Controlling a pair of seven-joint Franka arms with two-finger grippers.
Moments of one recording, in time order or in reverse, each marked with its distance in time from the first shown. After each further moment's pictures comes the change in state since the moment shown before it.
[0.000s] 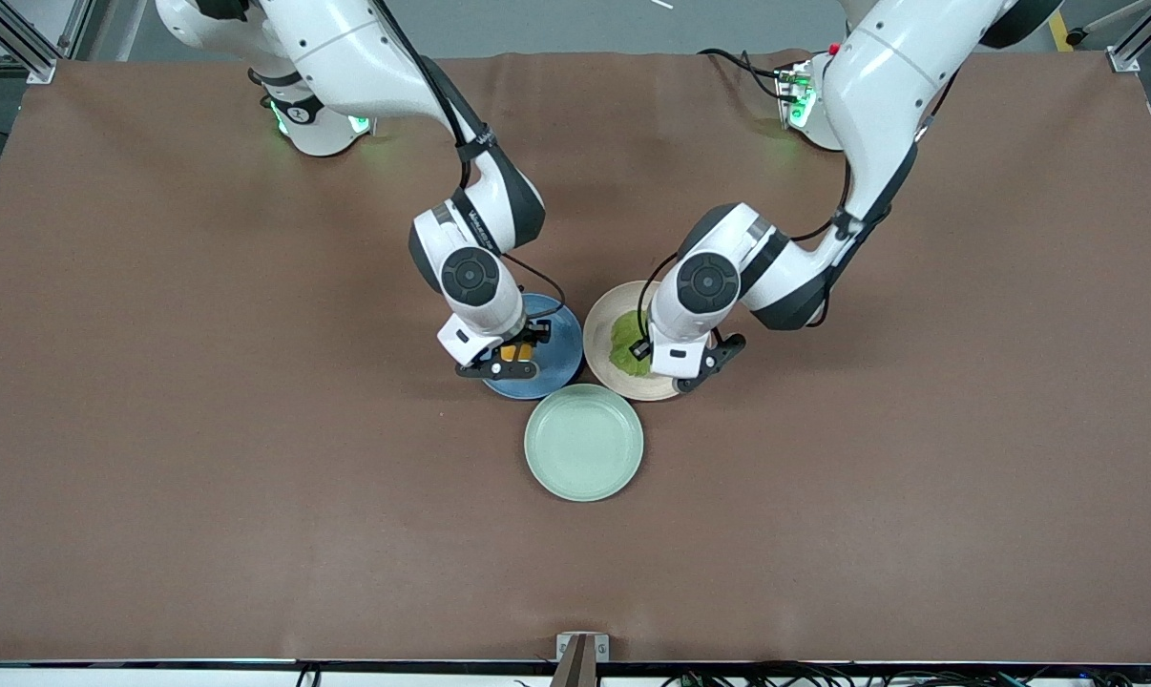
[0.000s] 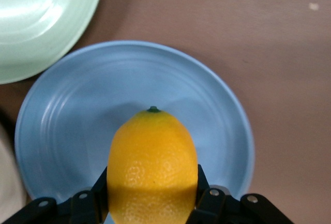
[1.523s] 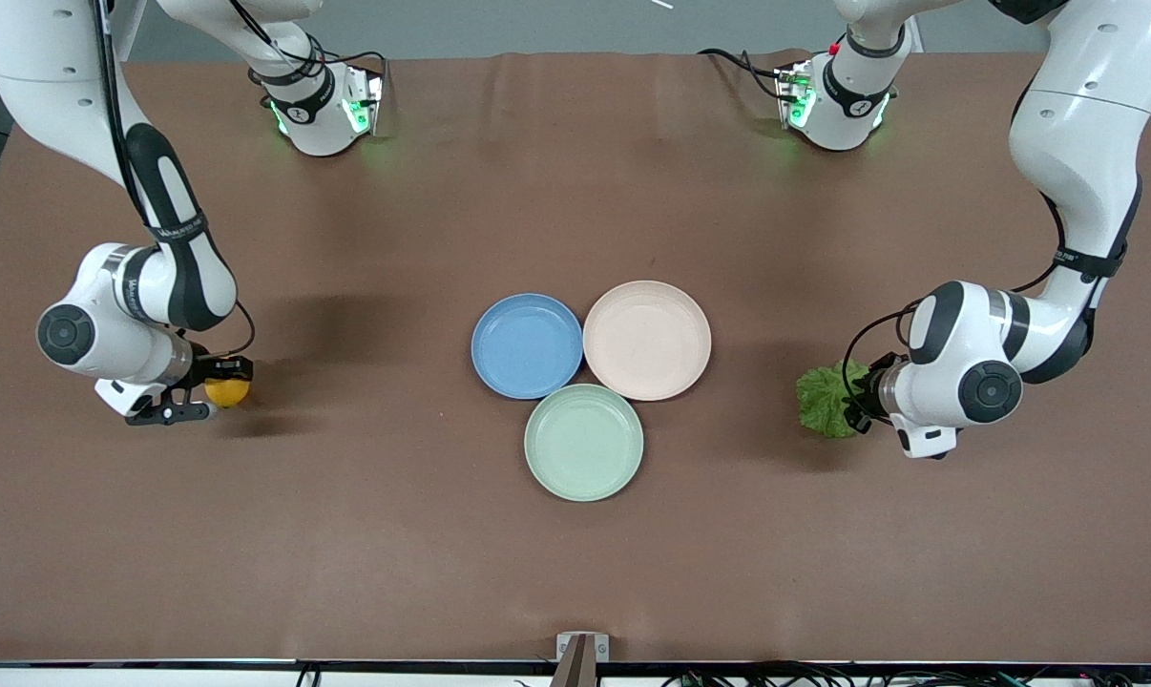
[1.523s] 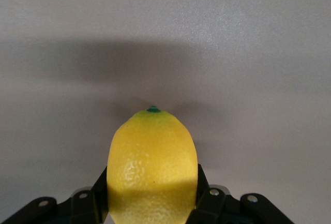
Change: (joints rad) left arm 0.498 0.064 0.014 0.003 0.125 -0.098 0.070; right arm -0.719 -0.102 -0.044 -0.323 -0.197 0.221 -0.797
